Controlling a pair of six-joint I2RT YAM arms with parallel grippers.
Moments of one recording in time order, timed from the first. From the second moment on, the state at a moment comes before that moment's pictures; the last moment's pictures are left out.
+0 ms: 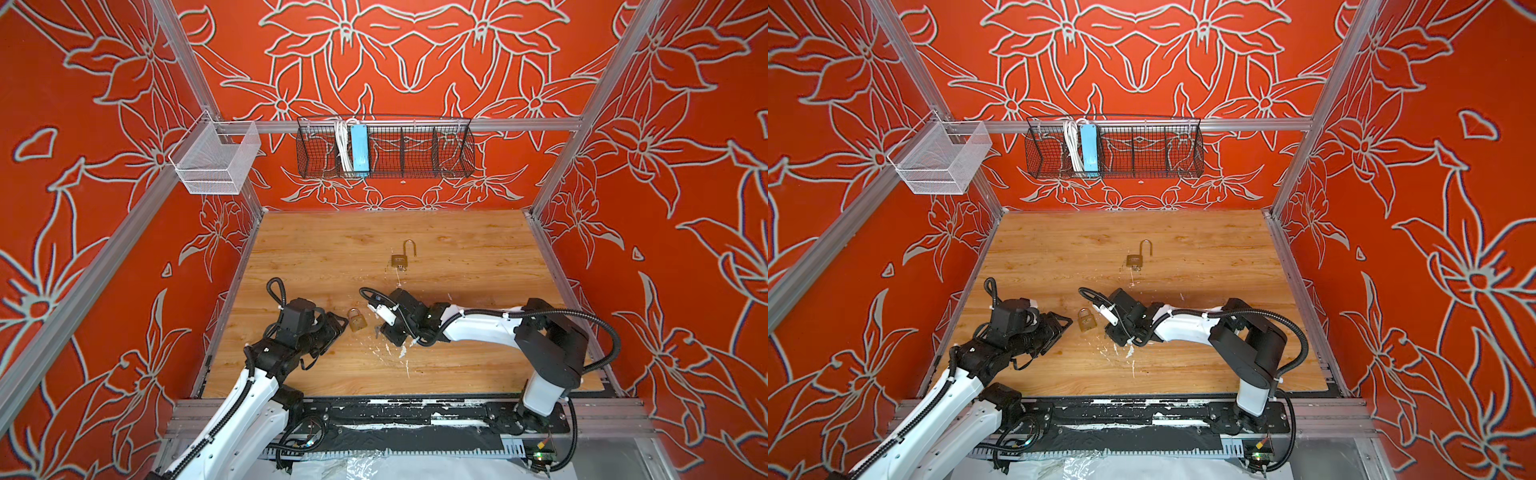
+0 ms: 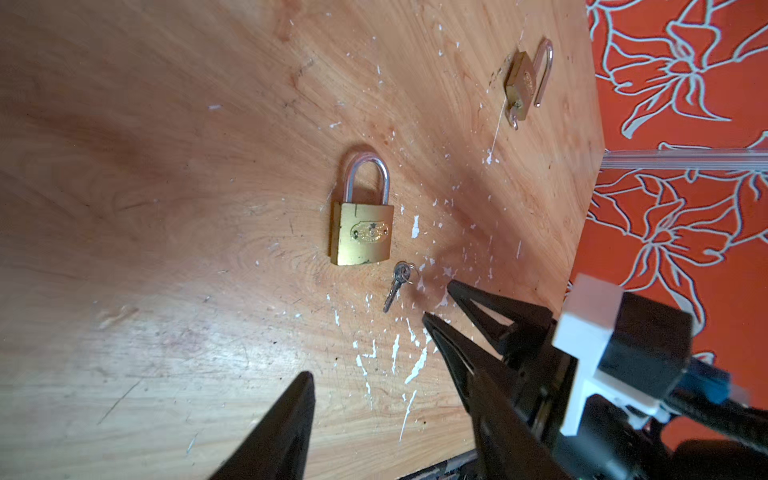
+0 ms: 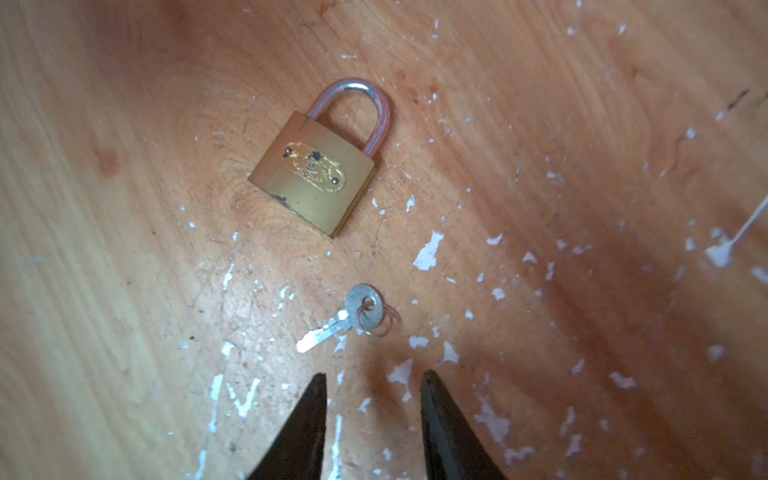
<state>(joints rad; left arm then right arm) -0.27 0.65 0.48 -0.62 0.26 -1.07 0.99 1.76 1.00 -0.17 0.01 0.00</state>
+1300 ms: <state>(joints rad) -0.25 0.53 0.47 -0.65 0.31 -1.08 0.94 1.90 1.14 -0.27 -0.11 -0.54</state>
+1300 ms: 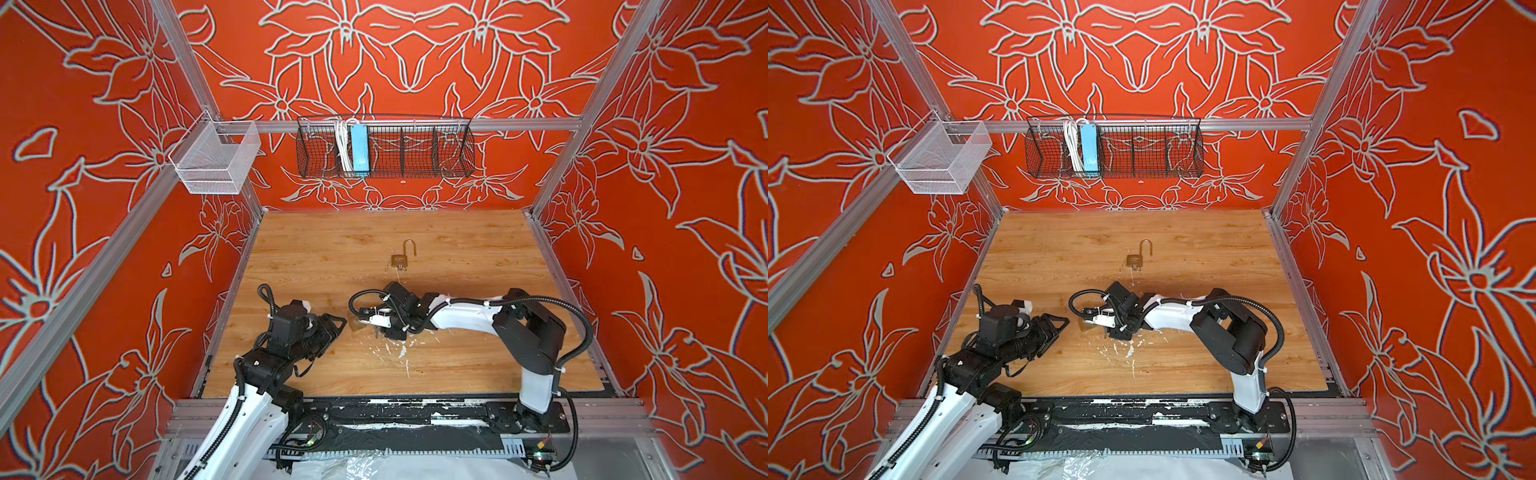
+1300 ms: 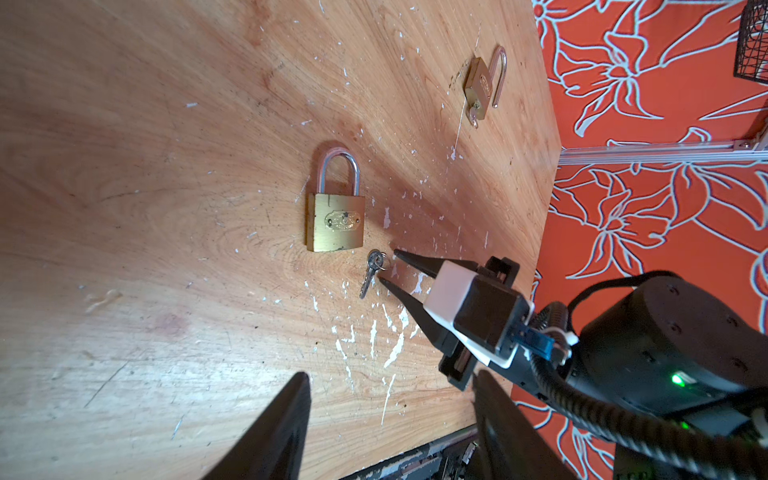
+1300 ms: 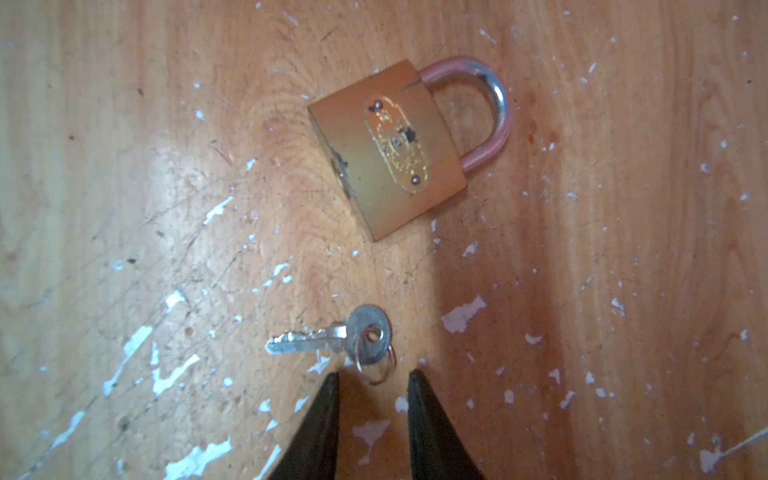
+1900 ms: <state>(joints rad) -0.24 0.51 0.45 -0.63 0.32 -1.09 0.93 1.93 1.21 -0.35 -0.18 -0.62</state>
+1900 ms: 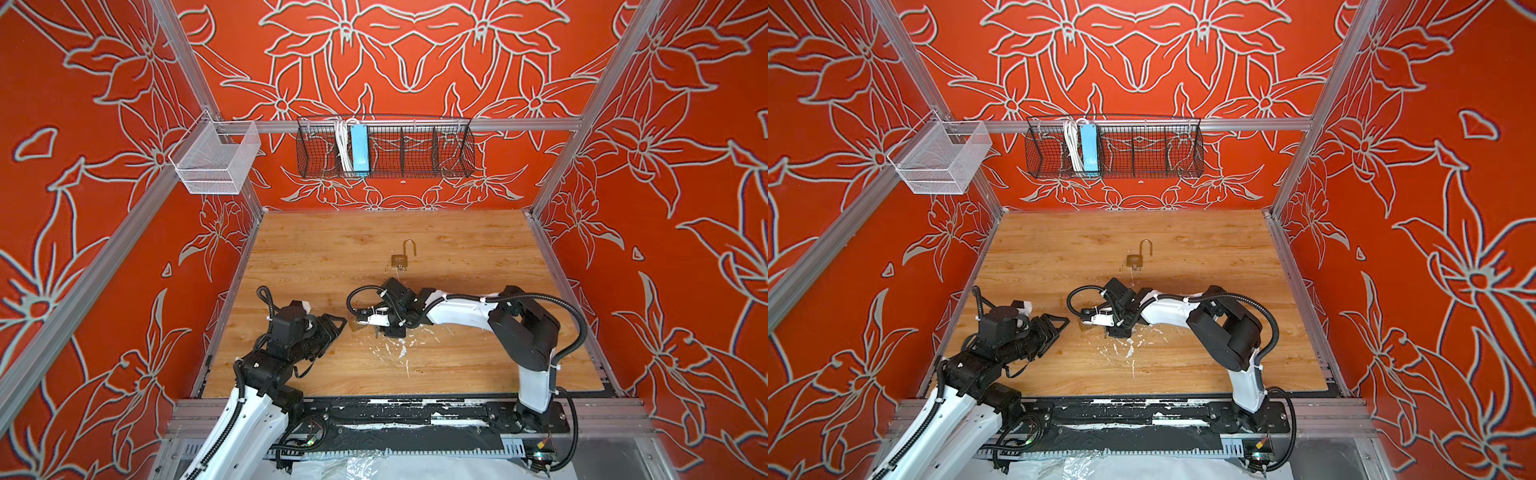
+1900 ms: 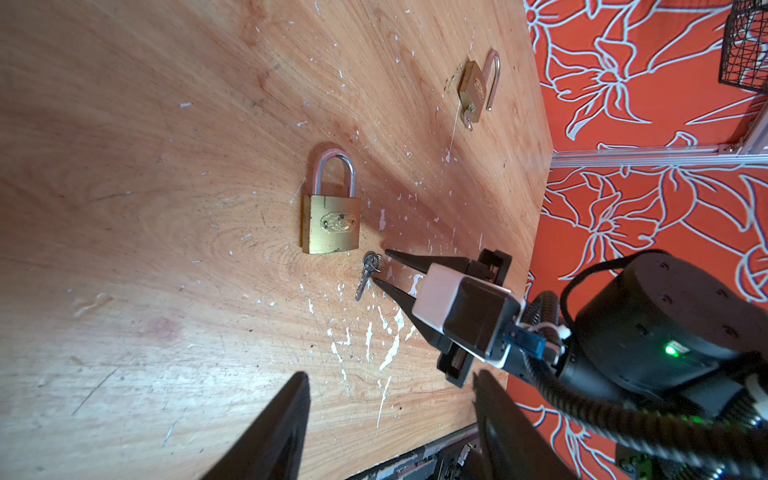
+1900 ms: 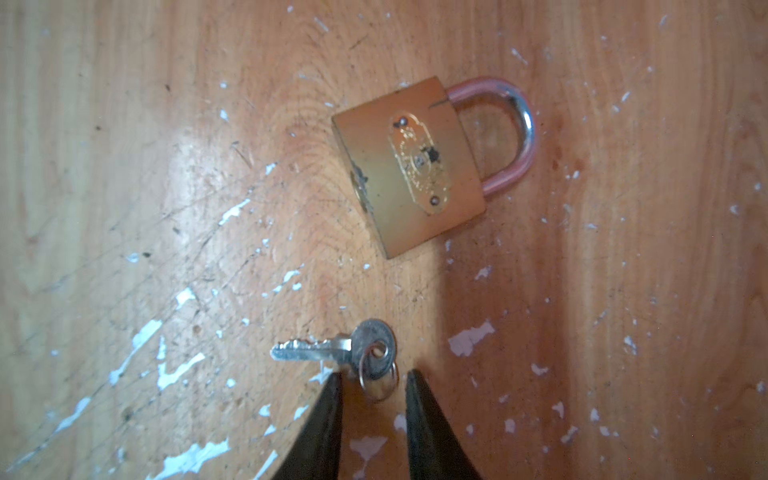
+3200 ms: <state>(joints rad) -0.26 0.63 0.29 -0.31 0.42 -1.25 0.86 1.76 1.08 -0.29 -0.11 -0.32</state>
